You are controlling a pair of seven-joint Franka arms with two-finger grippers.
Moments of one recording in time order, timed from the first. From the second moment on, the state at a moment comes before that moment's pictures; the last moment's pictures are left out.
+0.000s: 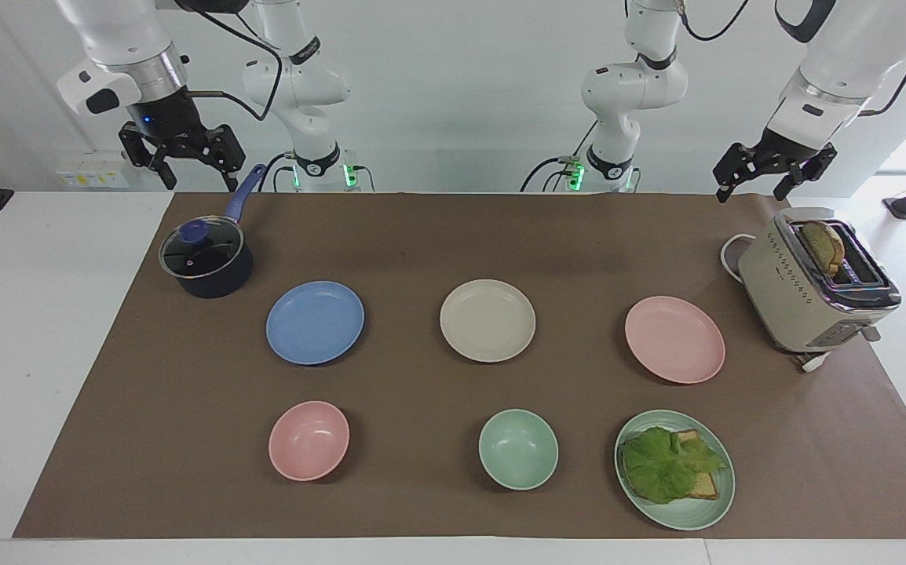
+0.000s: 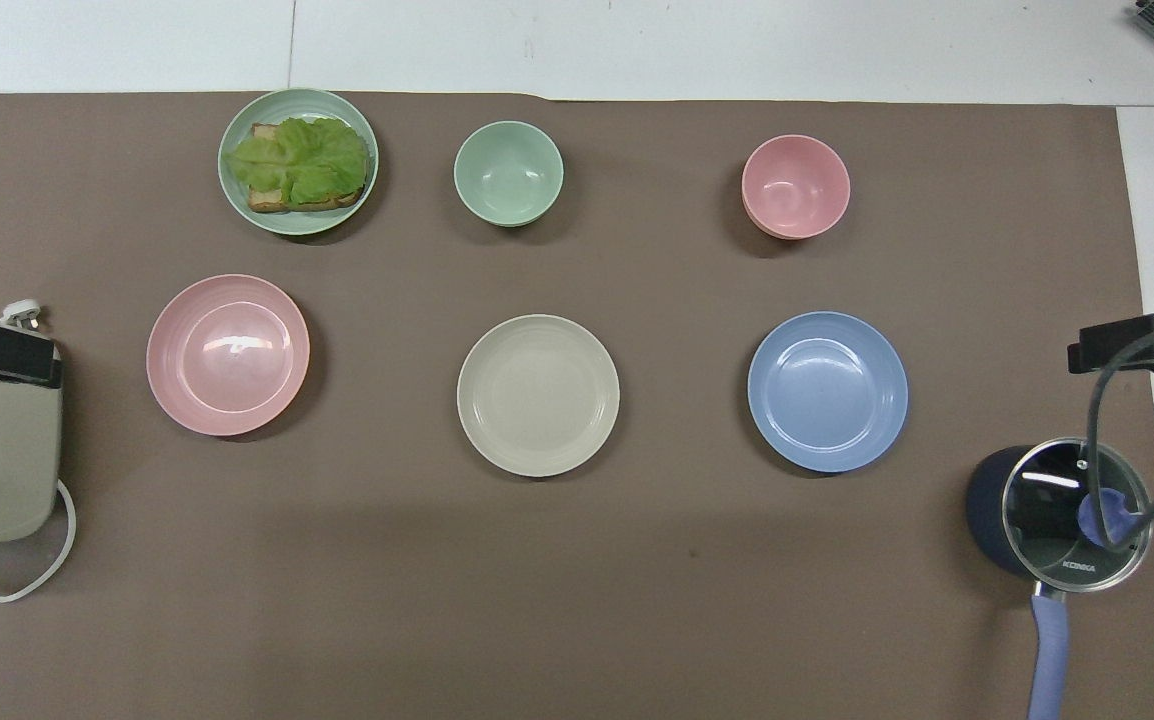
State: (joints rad) left arm 0.07 -0.09 -0.10 -1.64 0.01 1.51 -0.01; right arm 0.03 -0.09 -0.05 -1.61 -0.02 1.53 0.04
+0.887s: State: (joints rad) left arm 0.07 -0.09 -0.11 -1.64 0.01 1.50 -0.01; right arm 0.03 -0.09 -0.05 -1.61 -0.02 1.53 0.04
